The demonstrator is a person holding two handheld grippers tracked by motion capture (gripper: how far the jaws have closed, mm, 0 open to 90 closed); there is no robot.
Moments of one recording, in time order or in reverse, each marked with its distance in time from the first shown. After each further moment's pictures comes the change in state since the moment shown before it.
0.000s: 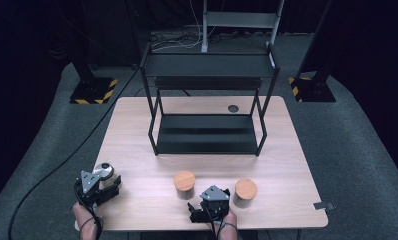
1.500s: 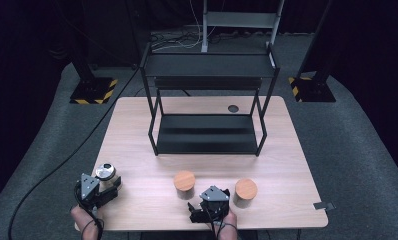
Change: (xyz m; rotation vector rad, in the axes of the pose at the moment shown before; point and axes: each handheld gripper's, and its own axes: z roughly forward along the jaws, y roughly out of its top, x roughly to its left) left arm 0.002 -0.009 -0.001 -0.059 -0.046 0.040; right arm 0.001 0.000 0.000 -0.004 -0.006 -0.005
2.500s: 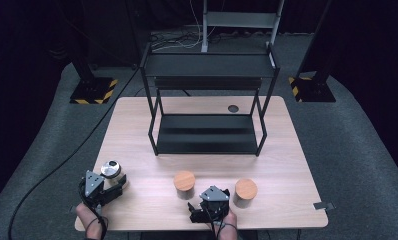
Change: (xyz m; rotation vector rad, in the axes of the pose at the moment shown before) left arm -0.016 0.017 0.002 -0.011 -0.060 0.010; right arm 0.000 0.000 0.000 0.002 0.002 0.000
